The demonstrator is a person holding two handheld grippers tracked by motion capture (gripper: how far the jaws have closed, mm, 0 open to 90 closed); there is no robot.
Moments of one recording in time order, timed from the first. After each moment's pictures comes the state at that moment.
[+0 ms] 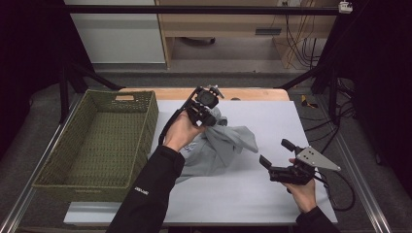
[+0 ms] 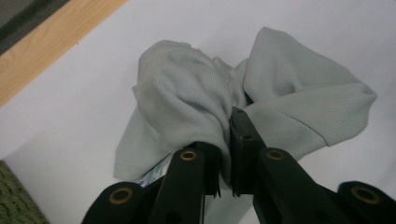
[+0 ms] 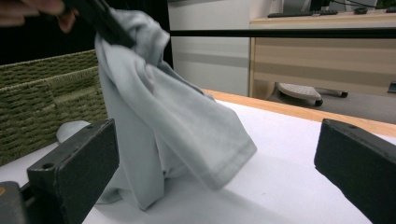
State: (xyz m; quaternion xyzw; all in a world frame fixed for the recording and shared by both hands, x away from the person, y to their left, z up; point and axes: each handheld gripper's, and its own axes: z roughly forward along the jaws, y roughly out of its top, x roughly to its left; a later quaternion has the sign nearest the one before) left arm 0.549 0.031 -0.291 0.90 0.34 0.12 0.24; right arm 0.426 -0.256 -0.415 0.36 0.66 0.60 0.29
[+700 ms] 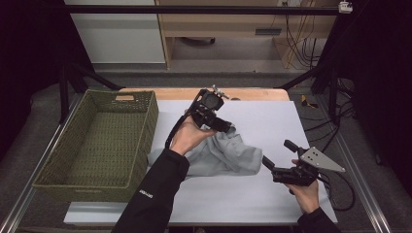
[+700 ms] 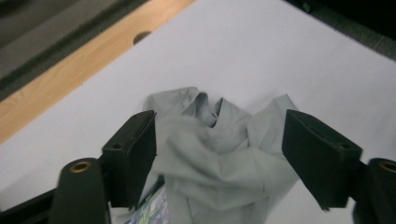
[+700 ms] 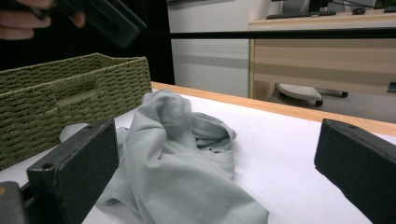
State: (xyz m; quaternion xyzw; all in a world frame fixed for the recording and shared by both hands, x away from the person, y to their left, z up) left arm 0.531 0.023 -0.284 0.87 0.33 0.16 0.33; right arm 0.421 -0.261 -0.412 0.37 0.65 0.60 0.28
